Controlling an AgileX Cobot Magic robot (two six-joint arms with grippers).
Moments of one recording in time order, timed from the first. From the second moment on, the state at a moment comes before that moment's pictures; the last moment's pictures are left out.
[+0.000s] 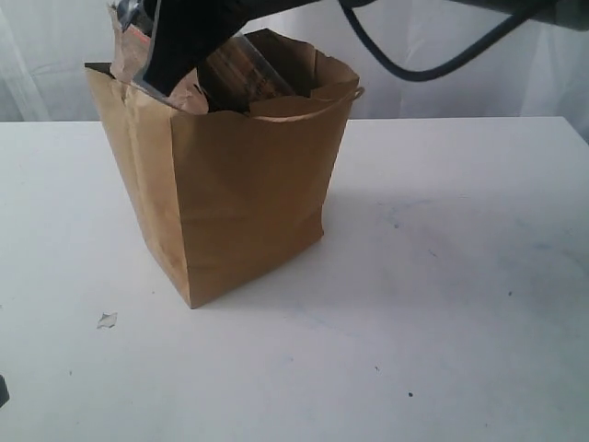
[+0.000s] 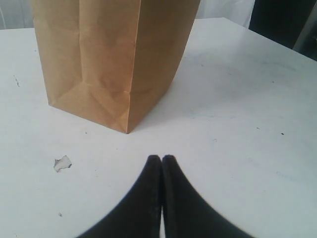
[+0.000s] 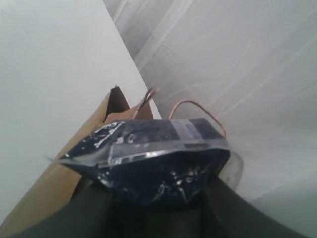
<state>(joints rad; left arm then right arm) -0.64 0.00 0.02 -0.15 0.27 -0.03 0.80 1.69 -1.63 -0.13 0.39 -0.51</state>
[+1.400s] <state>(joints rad) -0.64 0.00 0.02 -0.15 0.27 -0.03 0.79 1.68 -1.64 -0.14 0.52 -0.42</state>
